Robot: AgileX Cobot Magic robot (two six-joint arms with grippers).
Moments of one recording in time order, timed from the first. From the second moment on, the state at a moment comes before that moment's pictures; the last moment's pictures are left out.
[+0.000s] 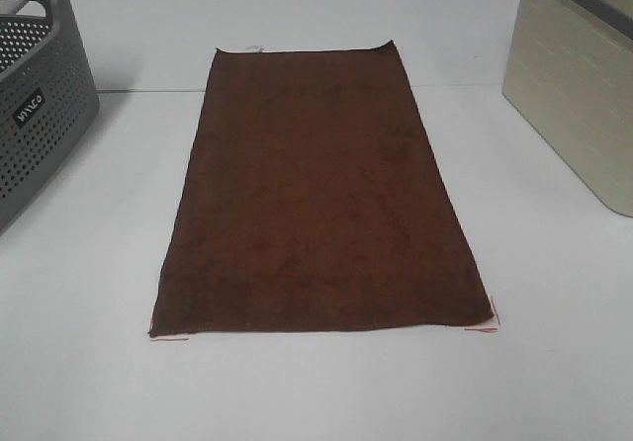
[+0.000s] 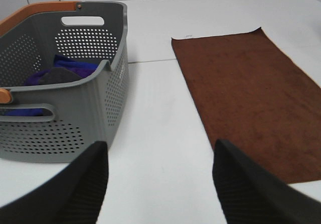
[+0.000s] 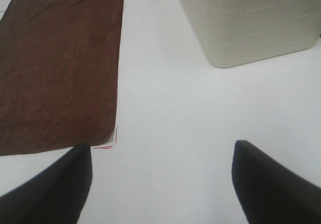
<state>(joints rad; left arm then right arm) 0.02 0.02 -0.54 -0.20 0.88 0.10 0.00 0.11 -0.52 0.01 1.00 0.06</state>
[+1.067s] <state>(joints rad) 0.02 1.15 -0.54 -0.82 0.67 0.37 0.00 1.16 -0.53 0.52 0.74 -0.26</state>
